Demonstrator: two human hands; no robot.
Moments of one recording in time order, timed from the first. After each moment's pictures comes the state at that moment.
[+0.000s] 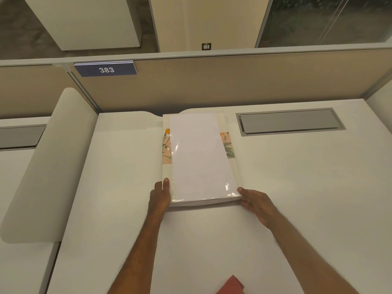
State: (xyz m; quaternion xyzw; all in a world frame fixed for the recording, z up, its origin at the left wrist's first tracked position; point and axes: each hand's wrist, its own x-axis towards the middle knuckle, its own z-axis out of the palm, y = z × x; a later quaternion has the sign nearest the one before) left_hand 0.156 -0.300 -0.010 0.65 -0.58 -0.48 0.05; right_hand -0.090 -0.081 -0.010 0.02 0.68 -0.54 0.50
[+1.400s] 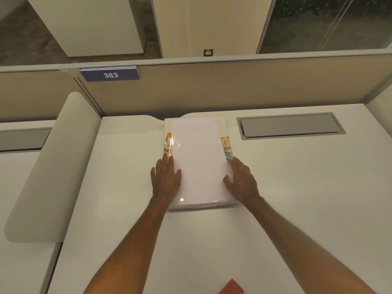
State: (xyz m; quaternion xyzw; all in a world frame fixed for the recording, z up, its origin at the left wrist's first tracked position) left_hand 0.117 -0.326 0.019 0.49 -0.86 -0.12 0.00; right_hand -0.086 -0.159 0.020 -0.40 0.89 -0.15 0.17
